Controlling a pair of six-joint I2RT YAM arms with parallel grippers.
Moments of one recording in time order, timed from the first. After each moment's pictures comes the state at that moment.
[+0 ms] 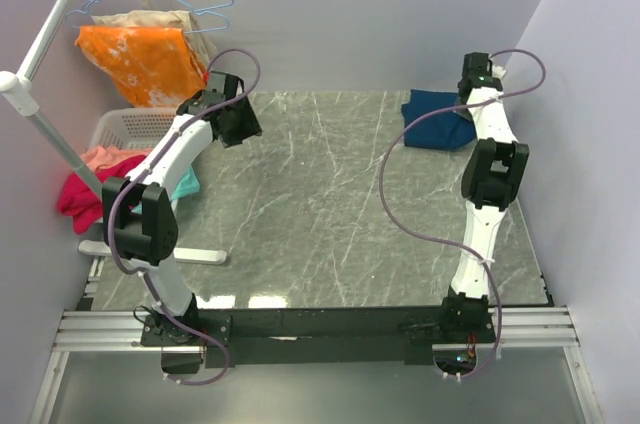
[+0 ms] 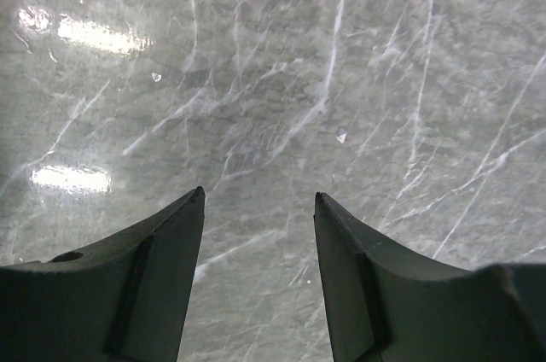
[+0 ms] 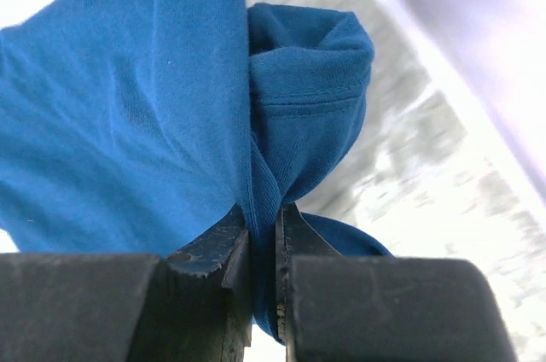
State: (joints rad) left arm -0.25 1.77 1.57 -0.65 -0.04 -0.61; right arm -0.14 2.39 2.24 -0.77 0.37 0.41
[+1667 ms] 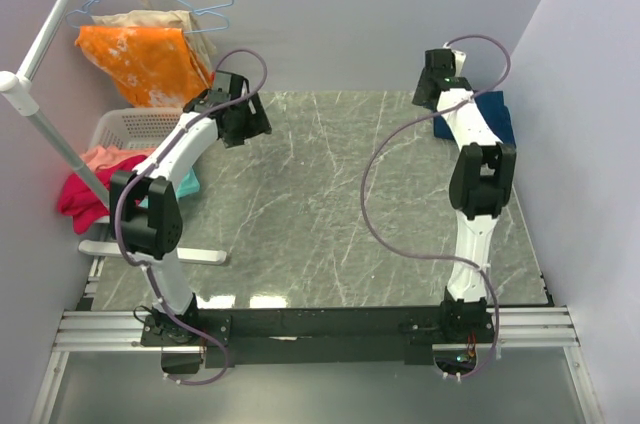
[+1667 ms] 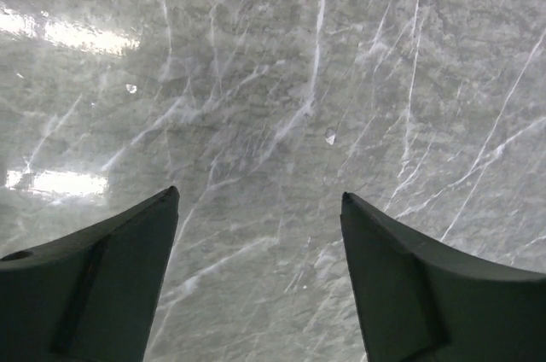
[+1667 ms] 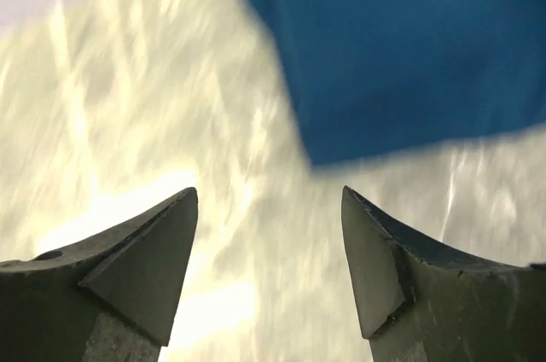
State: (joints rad) left arm -0.26 1.84 1.61 -0.63 0.00 -0.60; right arm 0.04 2.26 2.09 -0.61 0.42 0.31
